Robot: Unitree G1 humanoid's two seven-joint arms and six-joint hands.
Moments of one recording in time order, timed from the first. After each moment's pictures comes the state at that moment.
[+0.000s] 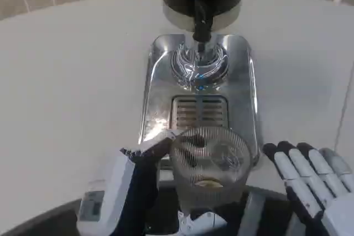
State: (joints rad) left arm 0.19 0.19 -0.24 -0.34 0.72 -0.32 0.35; right arm 0.66 -0.24 -0.08 -0.83 -1.04 -0.33 -0.04
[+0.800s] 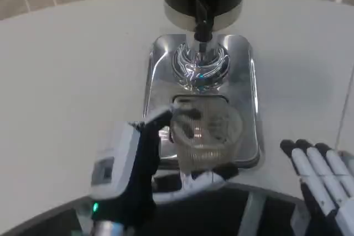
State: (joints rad) left arm -0.08 0.13 -0.21 -0.09 0.73 -0.29 0.40; right arm 0.71 -0.14 -0.07 -0.87 -1.07 -0.30 -0.04
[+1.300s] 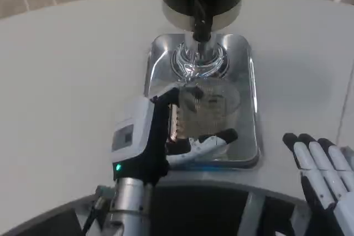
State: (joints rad) left arm -0.41 0.10 -0.22 0.36 0.71 -0.28 0.51; right arm 0.70 -0.09 -0.02 -0.88 -1.11 -0.26 -0.04
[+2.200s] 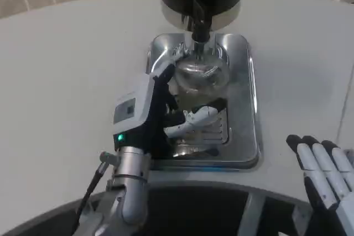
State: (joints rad) left arm -0.71 0.17 -0.27 0.78 0.63 -0.36 0.62; right arm 0.70 -0.09 -0.02 -0.89 -1.11 -0.24 -0.01
